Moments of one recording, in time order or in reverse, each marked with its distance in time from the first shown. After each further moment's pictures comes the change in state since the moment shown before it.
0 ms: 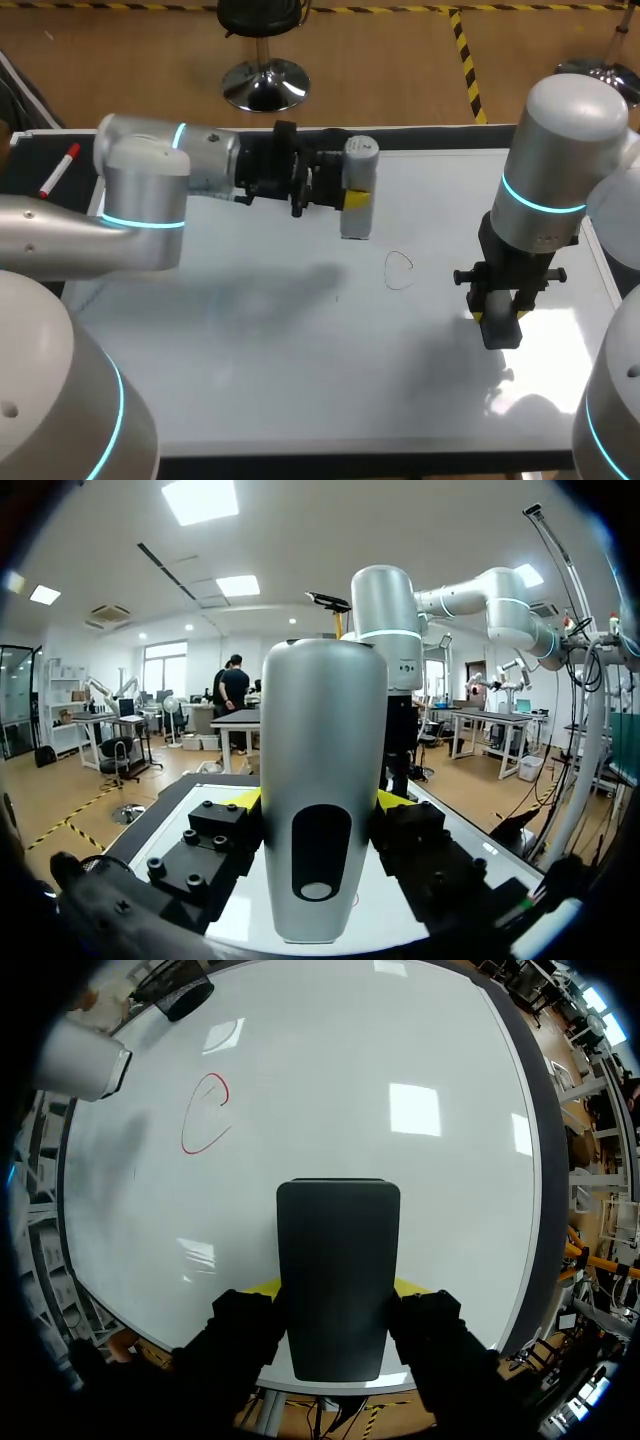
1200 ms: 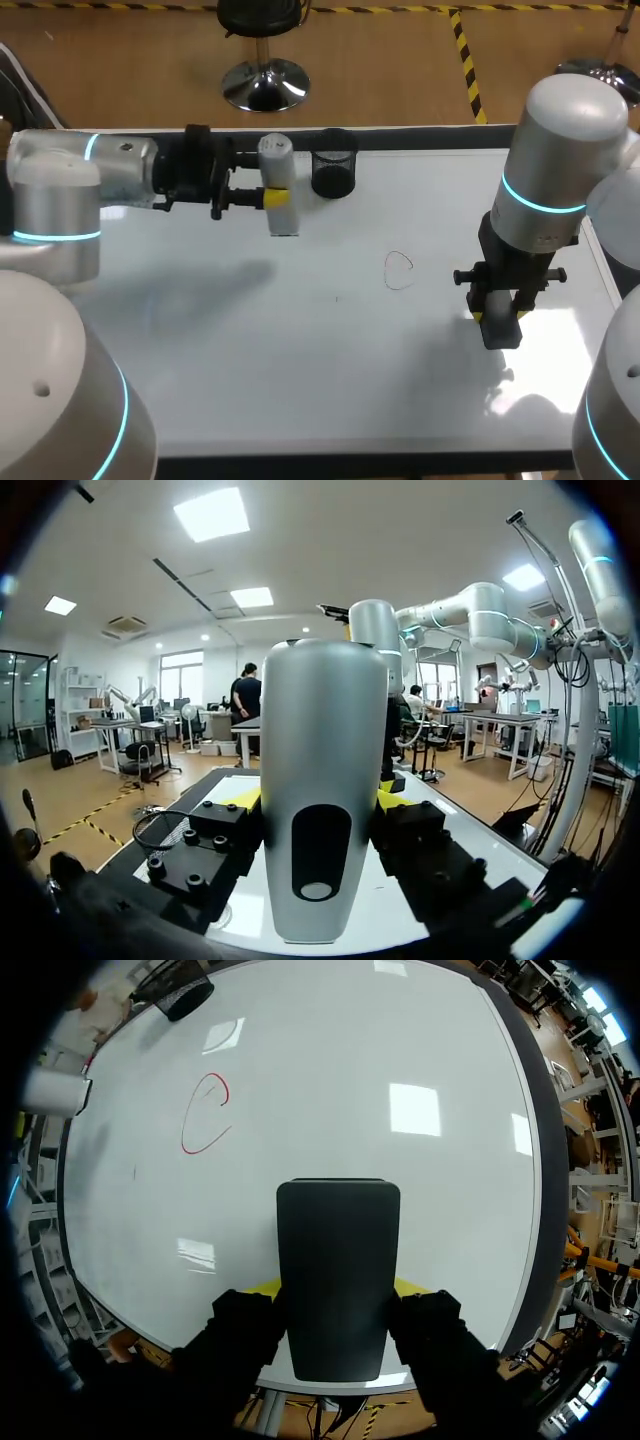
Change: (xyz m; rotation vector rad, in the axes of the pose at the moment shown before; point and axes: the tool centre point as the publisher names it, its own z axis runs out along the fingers) left arm 0.008 0.012 -0.115 0.037 -0.073 0.008; right arm 0.000 0.000 0.000 0.000 0.000 0.000
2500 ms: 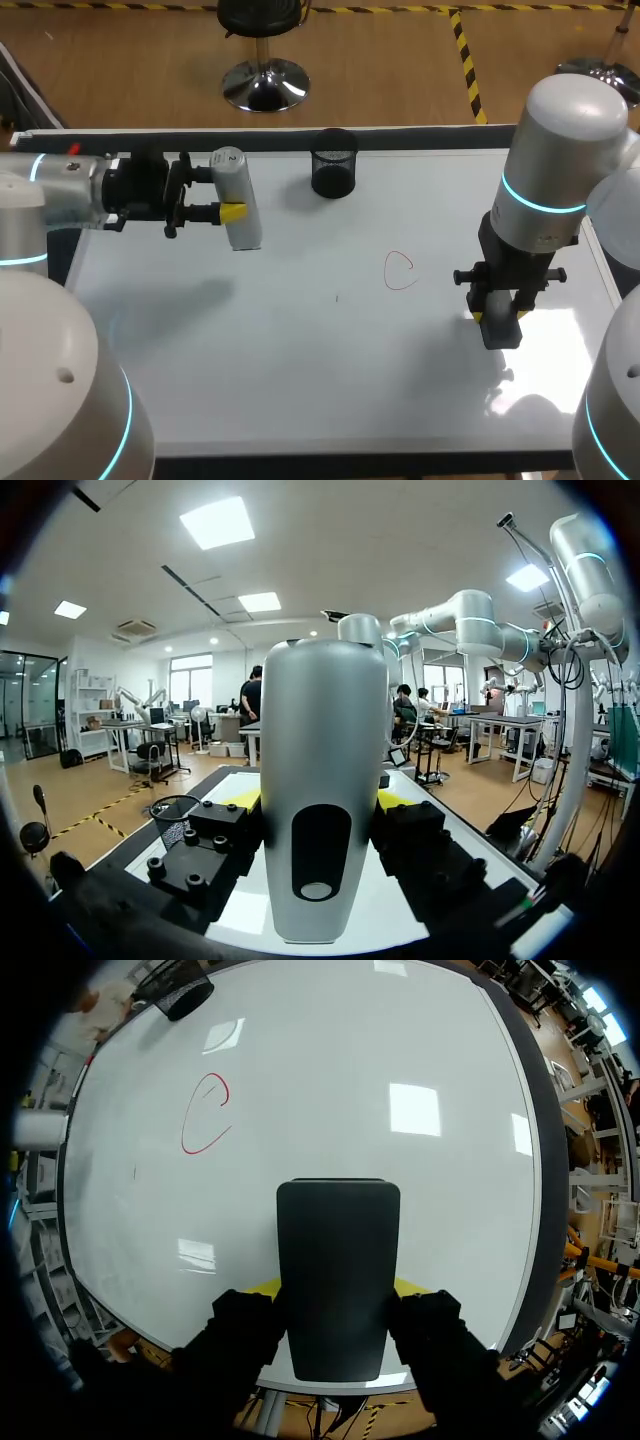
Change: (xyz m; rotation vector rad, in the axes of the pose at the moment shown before) left arm 0.031 -0.003 -0.055 0.013 -0.043 0.001; right arm 0.000 0.000 0.000 0.000 0.000 0.000
